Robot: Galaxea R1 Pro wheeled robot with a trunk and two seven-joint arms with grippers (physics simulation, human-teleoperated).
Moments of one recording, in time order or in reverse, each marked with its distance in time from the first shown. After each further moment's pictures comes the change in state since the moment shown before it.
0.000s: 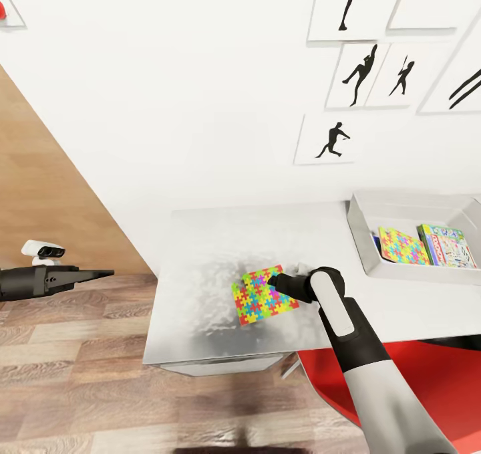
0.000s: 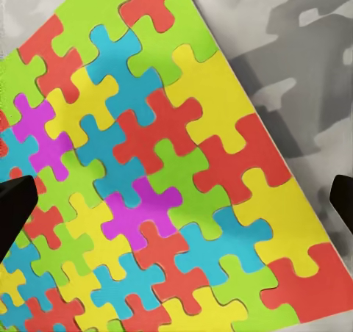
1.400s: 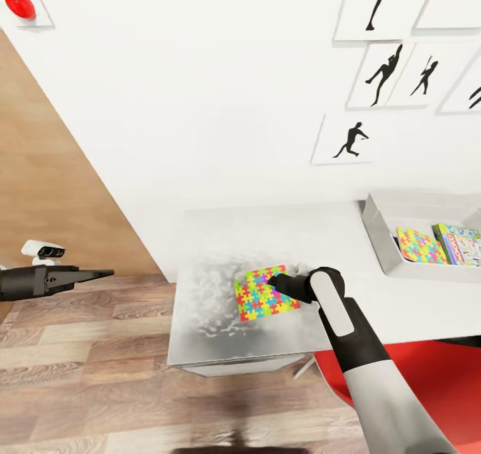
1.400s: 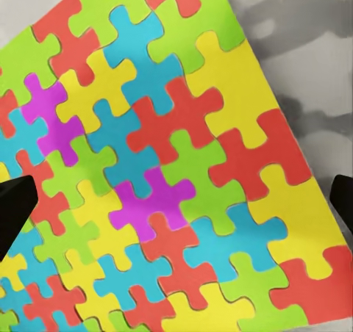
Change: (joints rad) left arm 0.000 0.000 0.000 0.000 -0.001 -0.001 0.000; right arm 0.000 0.001 -0.001 0.003 -0.001 0.000 0.000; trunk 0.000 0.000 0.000
